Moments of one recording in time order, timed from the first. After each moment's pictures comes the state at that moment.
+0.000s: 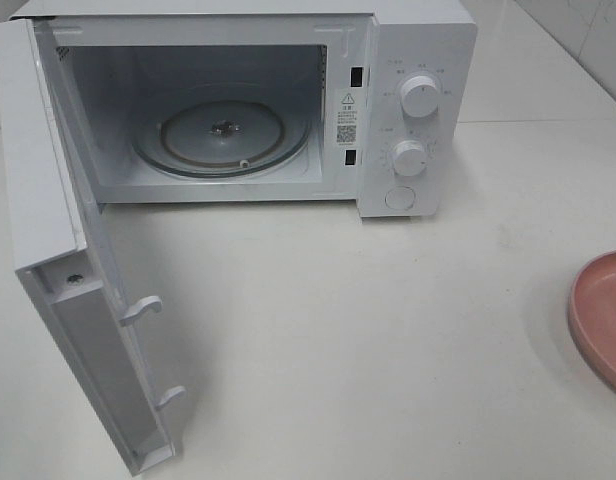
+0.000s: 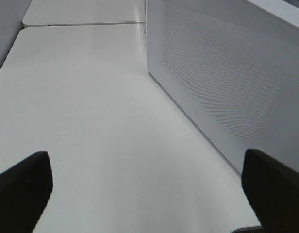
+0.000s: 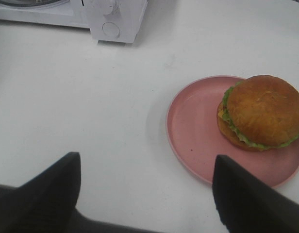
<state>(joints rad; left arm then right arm) -0.06 -0.01 -0.52 -0.05 1.08 0.06 0.17 0.05 -0.54 -0.01 1.09 0.05</state>
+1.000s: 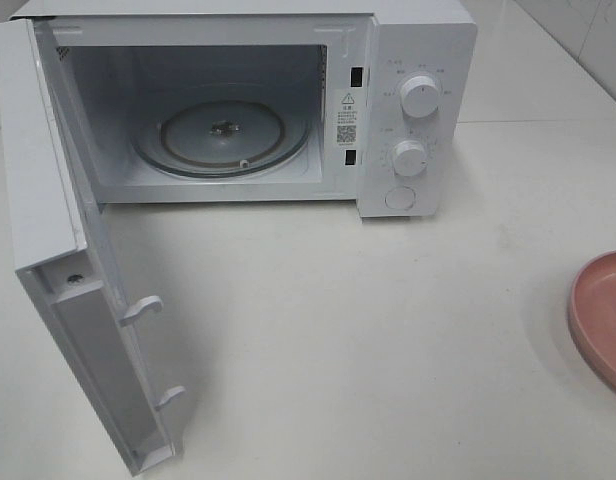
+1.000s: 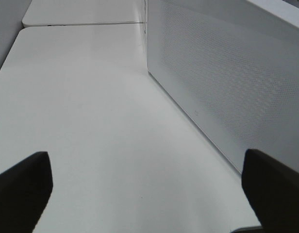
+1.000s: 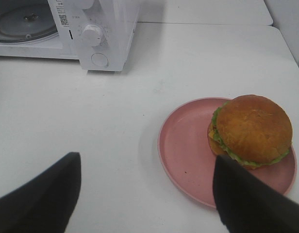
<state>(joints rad) -0.06 -0.01 -0.52 -0.05 1.08 0.06 0.09 0.00 -0.50 0.01 1.01 0.04</state>
